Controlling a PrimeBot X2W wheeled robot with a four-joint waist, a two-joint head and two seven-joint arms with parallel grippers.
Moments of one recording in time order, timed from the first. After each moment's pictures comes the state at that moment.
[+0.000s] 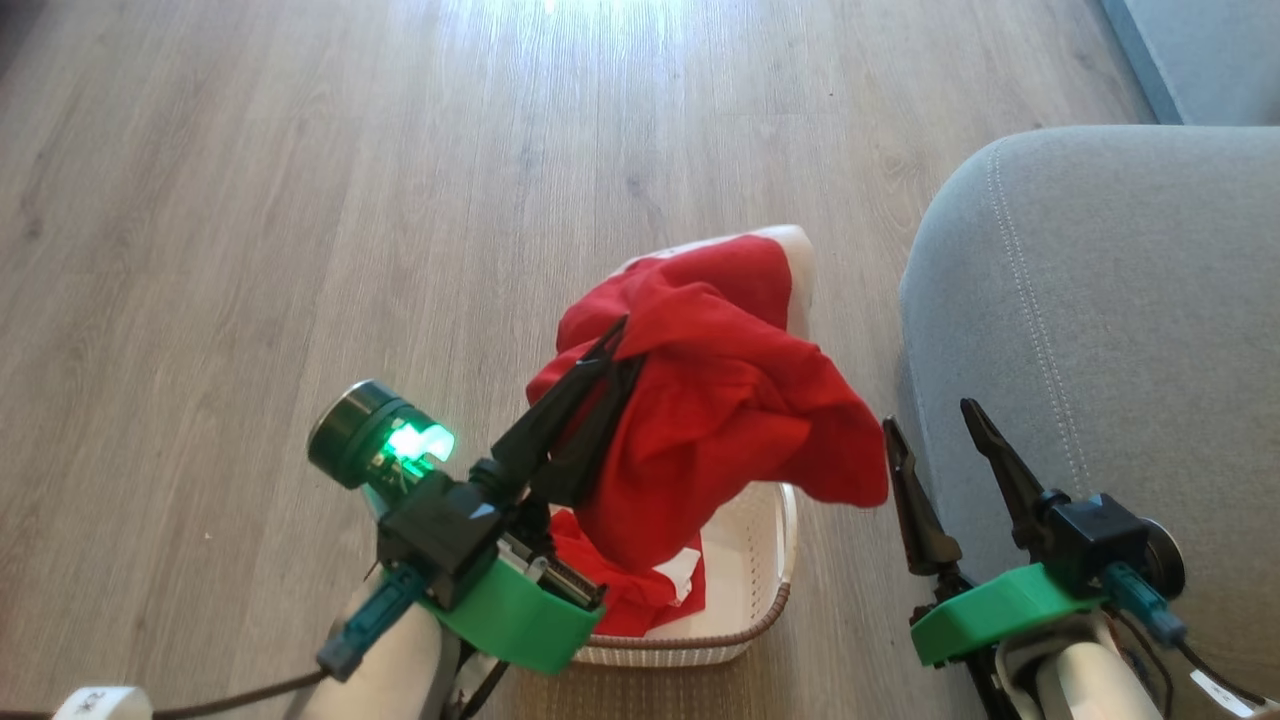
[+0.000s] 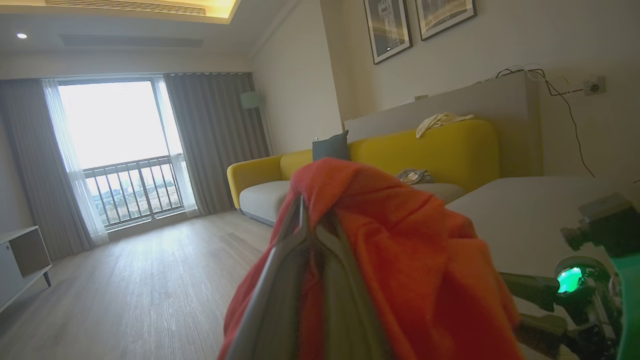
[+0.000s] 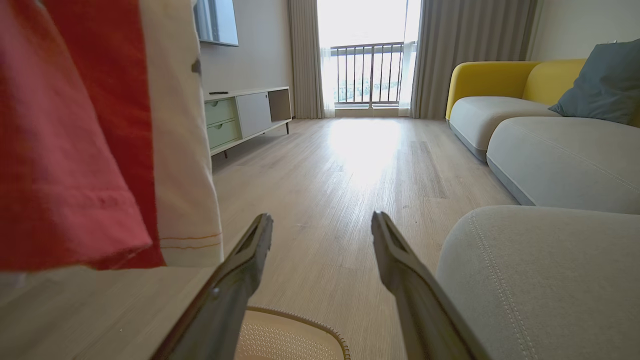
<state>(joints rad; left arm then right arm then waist) -0.17 0.08 -0.42 -0.18 -0.07 -0.13 -0.26 -0.01 -0.05 0.12 0.13 0.13 0.13 -0.25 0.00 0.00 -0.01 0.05</state>
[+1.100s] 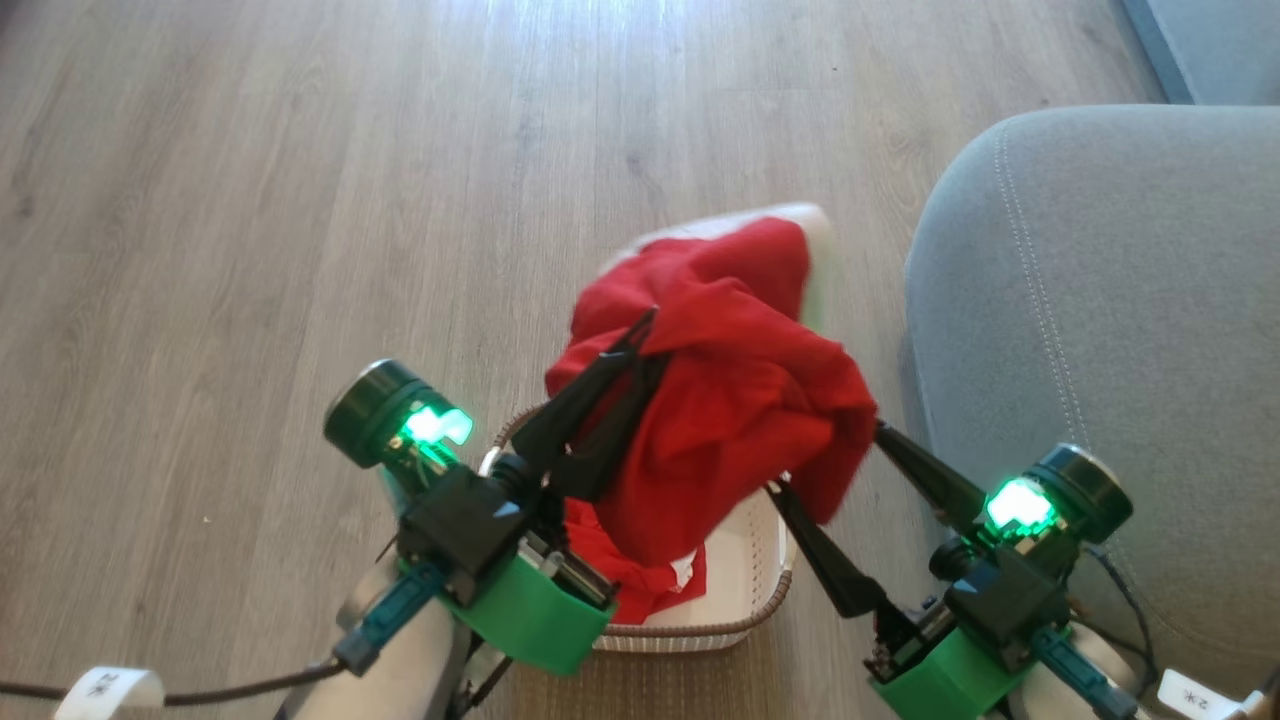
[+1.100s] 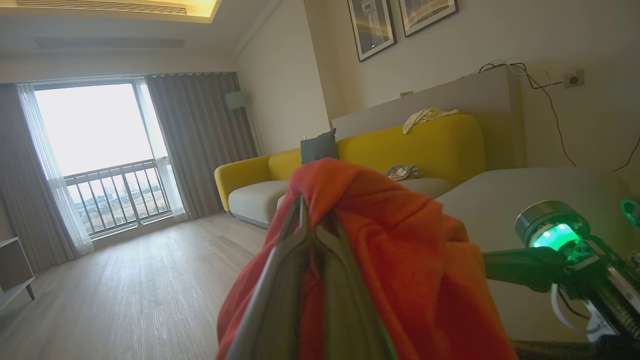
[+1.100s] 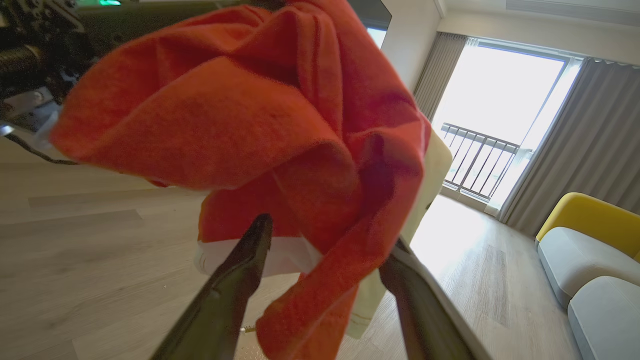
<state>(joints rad) -0.22 0.11 -0.47 -0.18 -0.09 -0.13 -0.26 -0.06 -0.28 0.45 -0.15 0.00 0.13 -0.25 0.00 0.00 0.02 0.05</state>
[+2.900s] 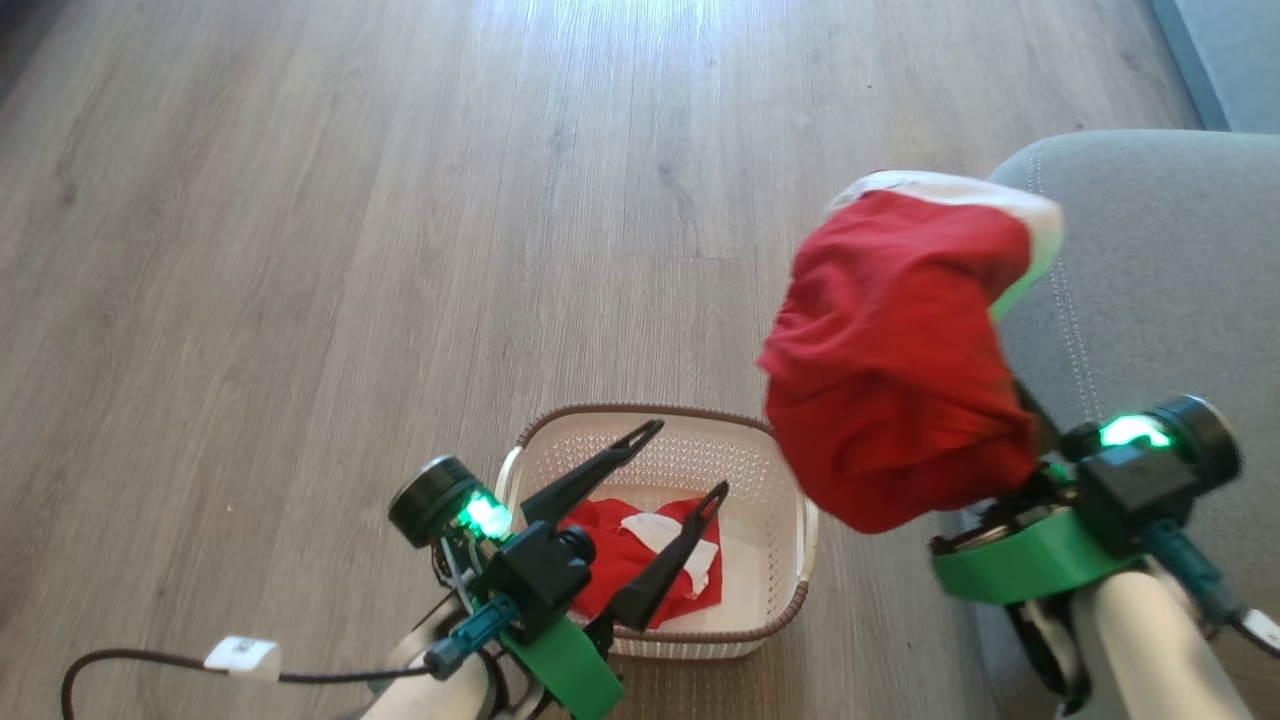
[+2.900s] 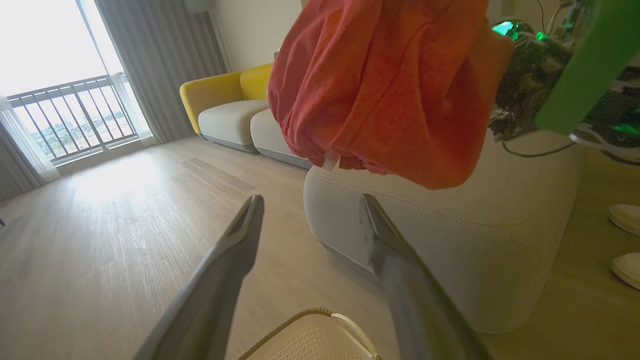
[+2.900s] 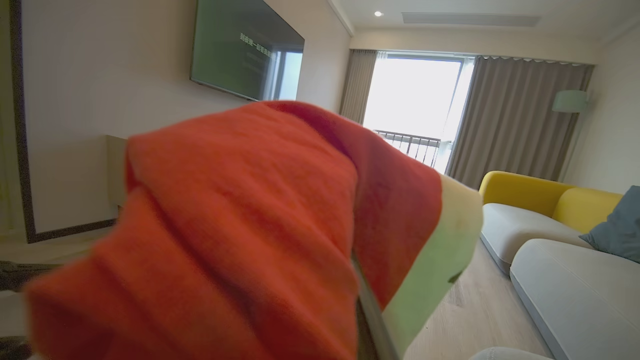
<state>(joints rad) -0.20 0.18 -0.62 0.03 -0.11 -0.13 -0.26 -0.10 -0.15 0.19 -0.08 0.06 0.13 -0.26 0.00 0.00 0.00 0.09</state>
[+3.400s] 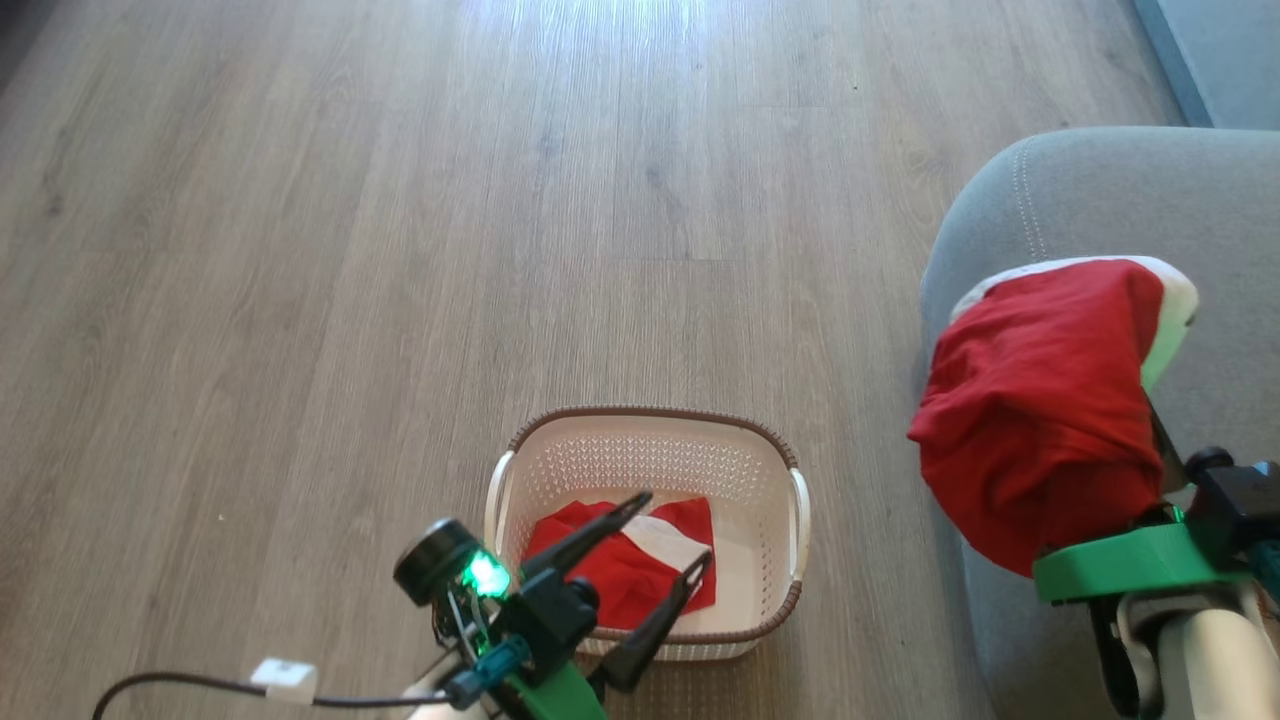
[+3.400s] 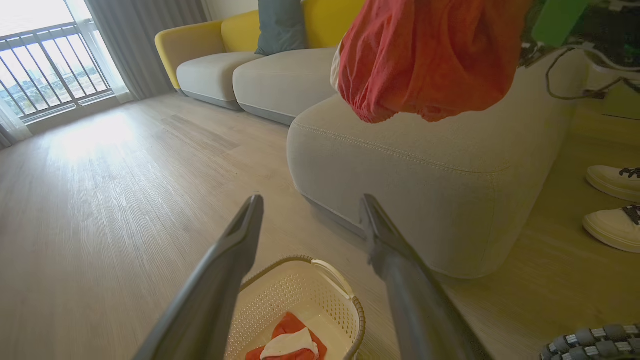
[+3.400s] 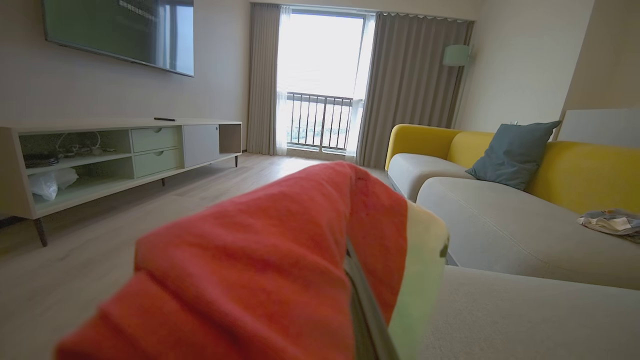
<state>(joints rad) -0.15 0.19 -0.65 0.14 -0.10 -0.13 -0.26 -0.02 -0.07 -0.10 -0.01 0.02 0.13 -0.26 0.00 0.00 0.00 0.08</state>
